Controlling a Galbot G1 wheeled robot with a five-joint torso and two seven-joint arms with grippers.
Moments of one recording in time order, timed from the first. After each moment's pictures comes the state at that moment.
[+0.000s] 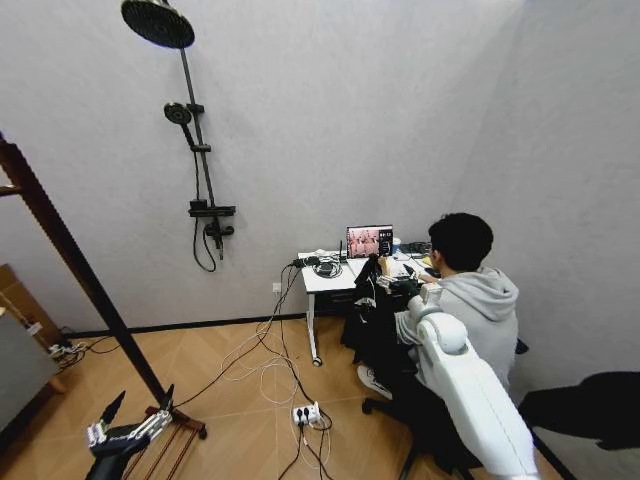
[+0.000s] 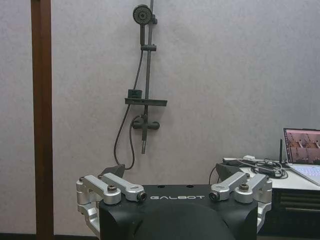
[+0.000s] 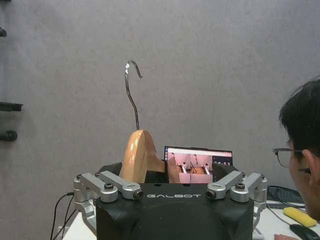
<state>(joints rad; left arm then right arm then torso) 1.83 -1.30 -0.87 -2.29 -0.49 -0.05 0.04 -0.60 1.11 0.48 1.54 0.35 -0.33 -0.01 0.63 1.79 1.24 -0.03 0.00</state>
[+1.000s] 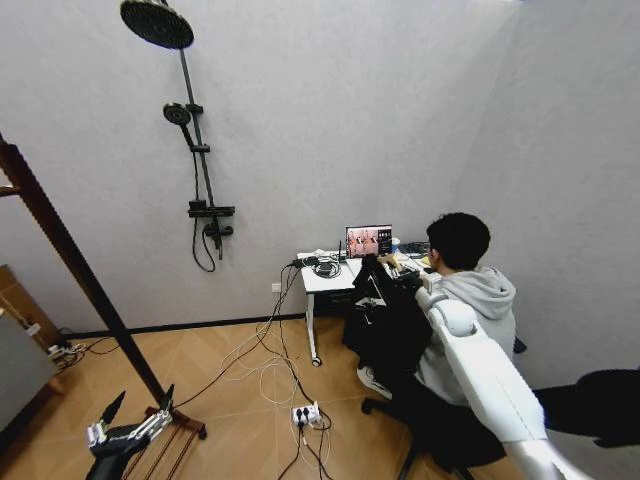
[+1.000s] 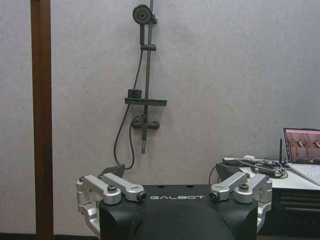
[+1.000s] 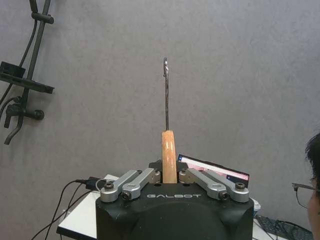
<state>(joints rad) 1.83 -1.30 -0.87 -2.29 -0.49 -0.05 0.04 -0.53 1.02 0.44 1.43 0.26 -0.21 -0.21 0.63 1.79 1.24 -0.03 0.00</state>
